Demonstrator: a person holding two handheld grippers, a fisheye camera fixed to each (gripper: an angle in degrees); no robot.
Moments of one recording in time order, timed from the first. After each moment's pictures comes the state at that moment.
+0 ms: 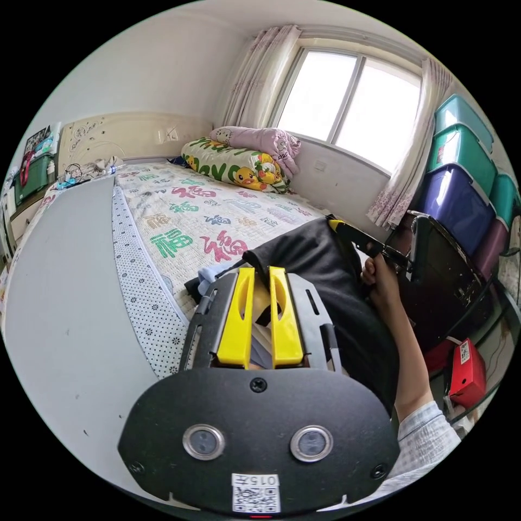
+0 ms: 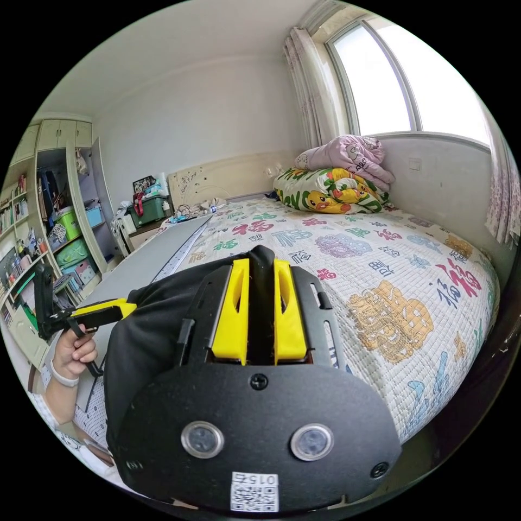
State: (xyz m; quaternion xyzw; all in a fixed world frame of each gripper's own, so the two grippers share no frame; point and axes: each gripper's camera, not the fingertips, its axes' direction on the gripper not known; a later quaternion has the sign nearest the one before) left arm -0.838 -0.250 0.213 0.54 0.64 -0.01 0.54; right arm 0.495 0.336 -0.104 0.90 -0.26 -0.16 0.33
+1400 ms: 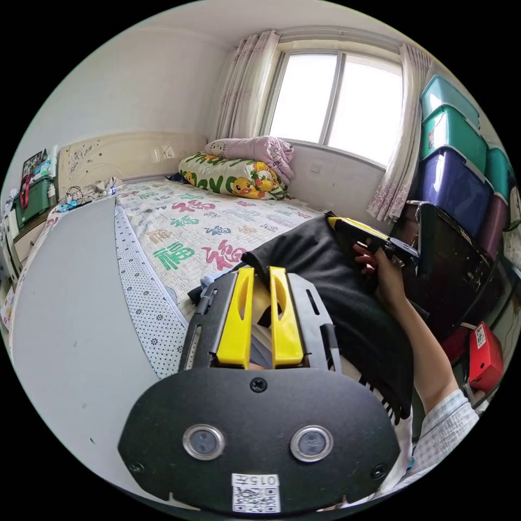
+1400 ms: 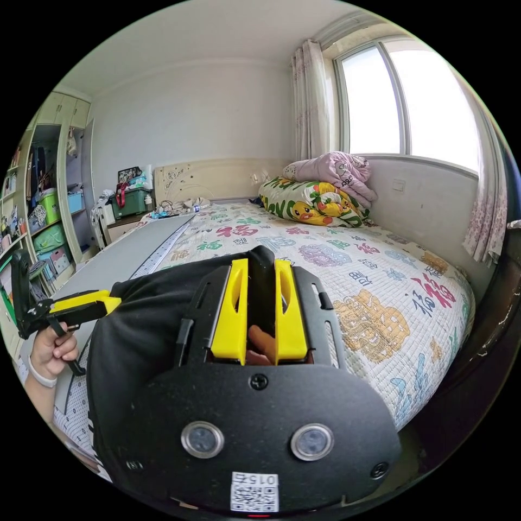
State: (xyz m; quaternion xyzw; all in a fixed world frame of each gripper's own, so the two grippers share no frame) left arm -0.914 -0.187 0.196 0.59 0.60 -0.02 0.54; right arm 0.446 0.327 -0.103 0.92 -0.20 -0.09 0.33
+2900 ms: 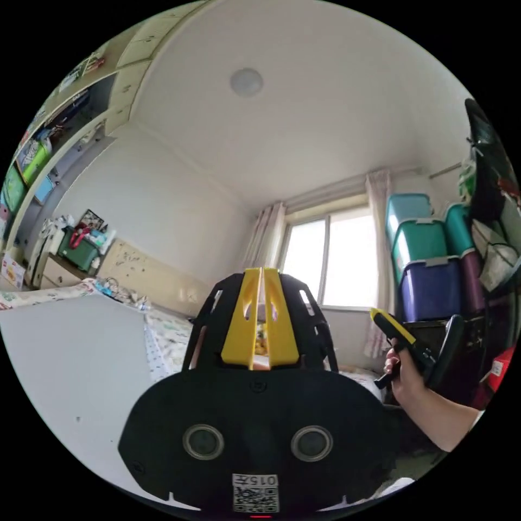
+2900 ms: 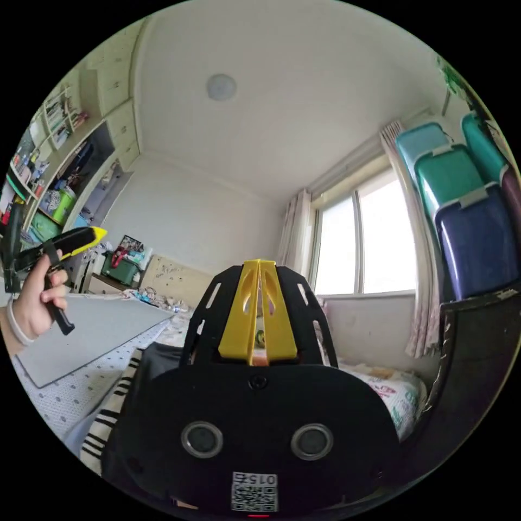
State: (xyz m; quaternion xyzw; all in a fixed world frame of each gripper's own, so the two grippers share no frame) left arm -0.842 0.195 0.270 0.75 0.53 -0.32 0.21; right arm 0.357 0.411 0.193 0.99 -0.08 0.04 -0.05
